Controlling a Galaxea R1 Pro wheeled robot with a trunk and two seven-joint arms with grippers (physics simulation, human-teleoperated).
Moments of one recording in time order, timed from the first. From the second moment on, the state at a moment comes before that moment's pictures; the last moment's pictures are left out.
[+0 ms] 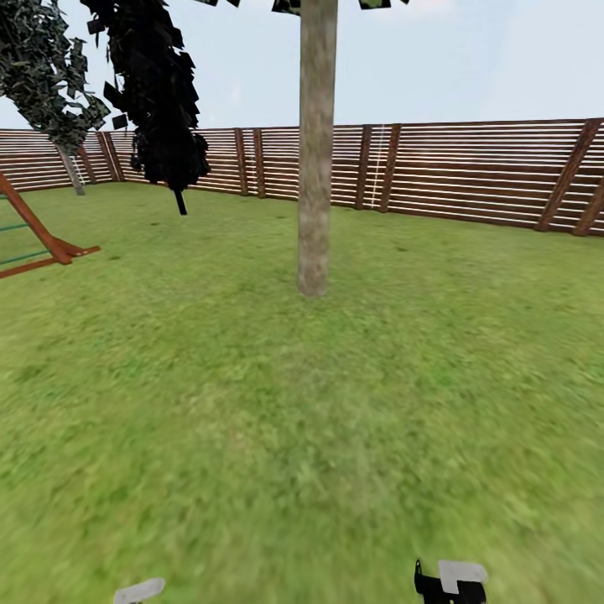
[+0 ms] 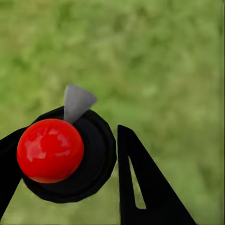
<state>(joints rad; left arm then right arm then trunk) -0.37 0.13 -0.10 -0.10 0.35 -0.32 0.02 -0.42 -0.02 -0.17 -0.03 0.29 -0.56 -0.36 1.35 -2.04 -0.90</state>
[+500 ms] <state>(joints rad) -0.37 0.13 -0.10 -0.10 0.35 -0.32 0.02 -0.42 -0.02 -0.17 -0.03 0.29 -0.57 -0.36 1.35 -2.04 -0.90</state>
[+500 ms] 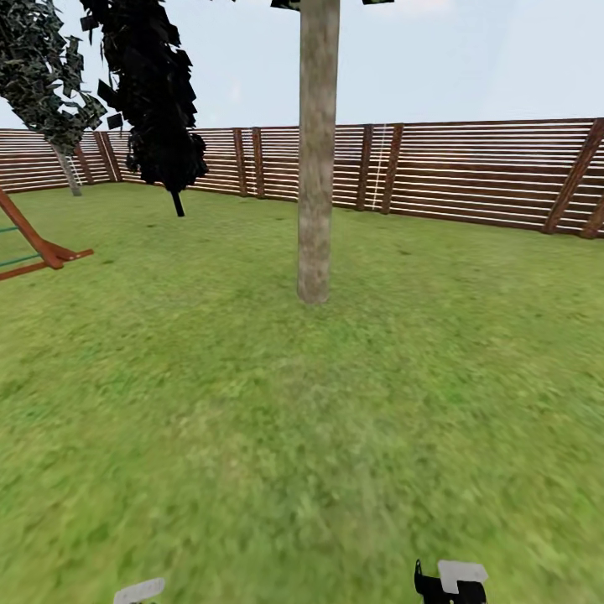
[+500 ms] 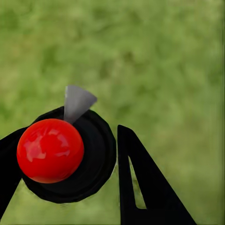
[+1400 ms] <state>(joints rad) -0.37 0.13 -0.10 -0.10 0.35 -0.32 0.02 -0.42 -0.02 -0.17 -0.03 0.29 -0.57 -0.36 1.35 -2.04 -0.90</state>
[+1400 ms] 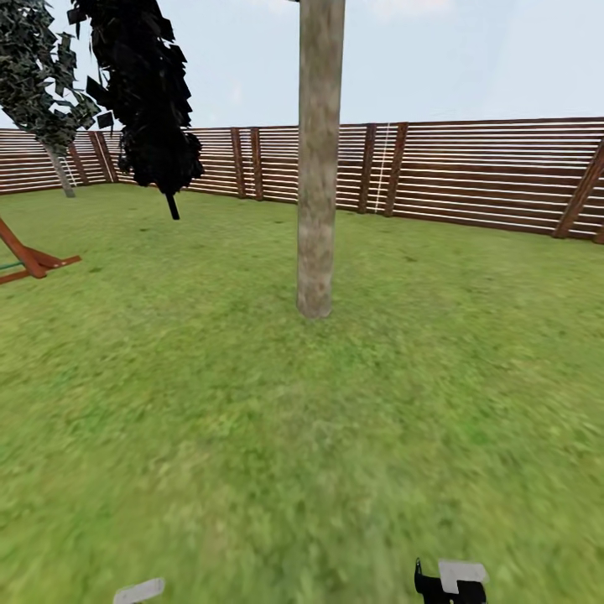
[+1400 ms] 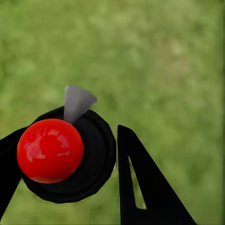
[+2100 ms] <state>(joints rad) -0.37 0.13 -0.10 -0.10 0.35 -0.32 0.02 -0.42 -0.02 -0.17 -0.03 0.29 -0.57 -0.36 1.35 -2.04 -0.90</state>
